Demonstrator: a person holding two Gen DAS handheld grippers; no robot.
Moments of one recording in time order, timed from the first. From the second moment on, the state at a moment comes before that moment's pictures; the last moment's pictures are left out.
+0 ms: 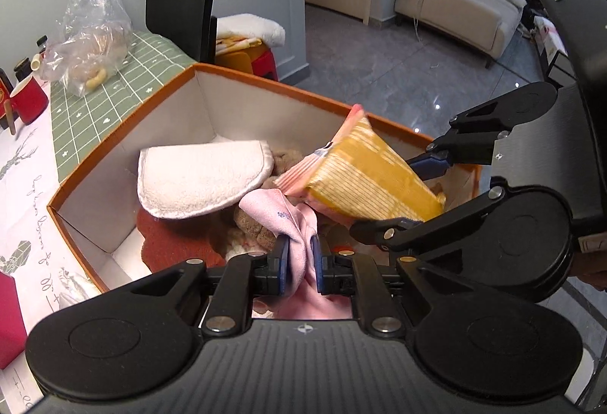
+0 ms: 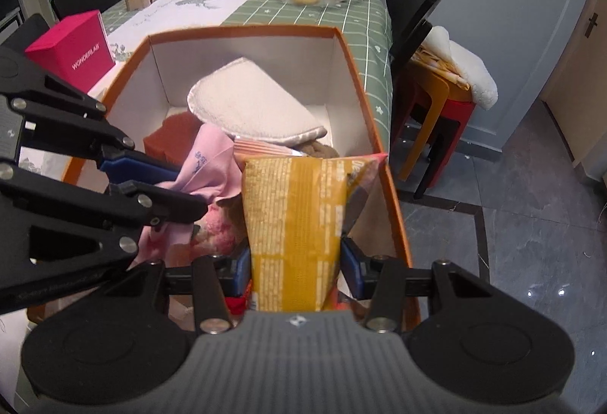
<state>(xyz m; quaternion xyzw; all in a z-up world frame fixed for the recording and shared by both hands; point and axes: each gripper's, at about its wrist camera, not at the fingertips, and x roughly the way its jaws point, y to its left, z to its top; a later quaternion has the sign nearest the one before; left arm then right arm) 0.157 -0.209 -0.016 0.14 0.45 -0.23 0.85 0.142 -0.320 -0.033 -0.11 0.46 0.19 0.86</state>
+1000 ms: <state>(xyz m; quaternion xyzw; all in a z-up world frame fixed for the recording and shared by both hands) 0.133 -0.179 0.038 0.15 0.39 -0.22 0.88 0.114 -0.298 0.013 -0.15 0.43 0.17 0.87</state>
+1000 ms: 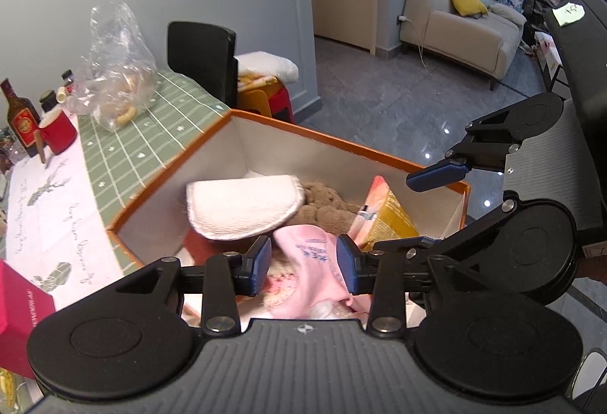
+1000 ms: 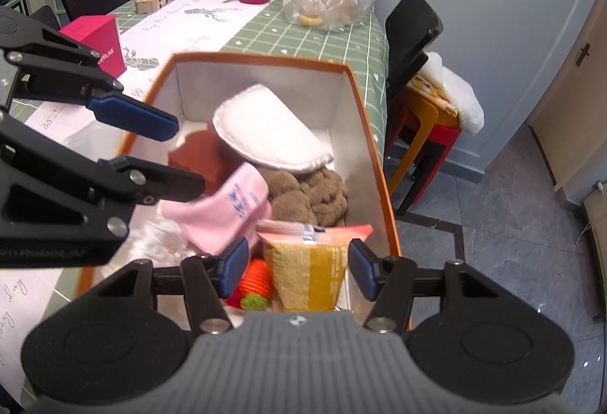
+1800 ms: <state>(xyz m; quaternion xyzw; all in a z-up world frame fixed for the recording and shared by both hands) 0.087 -0.006 0.049 0.10 0.37 -0.15 0.91 0.066 -0.167 0.055 -0.16 0.35 0.26 0.89</state>
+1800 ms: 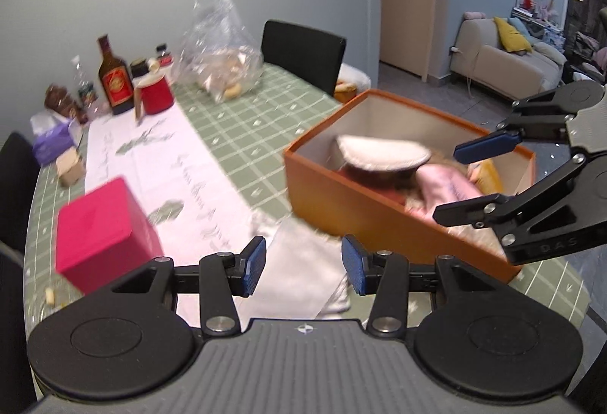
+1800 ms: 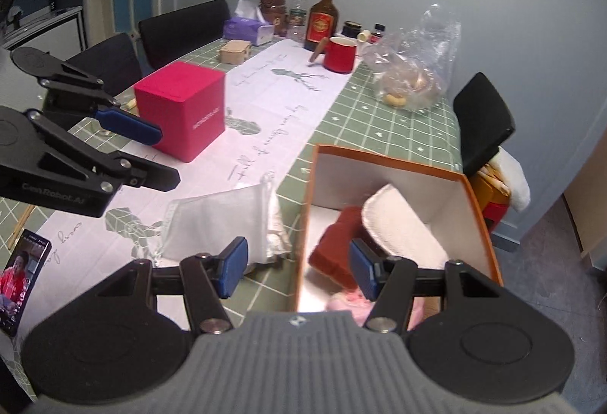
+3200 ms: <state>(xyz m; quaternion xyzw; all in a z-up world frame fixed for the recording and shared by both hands) 0.115 0.011 -0.096 0.21 0.41 -0.17 0.87 0.056 -0.112 -0.031 -0.19 0.40 0.34 0.83</state>
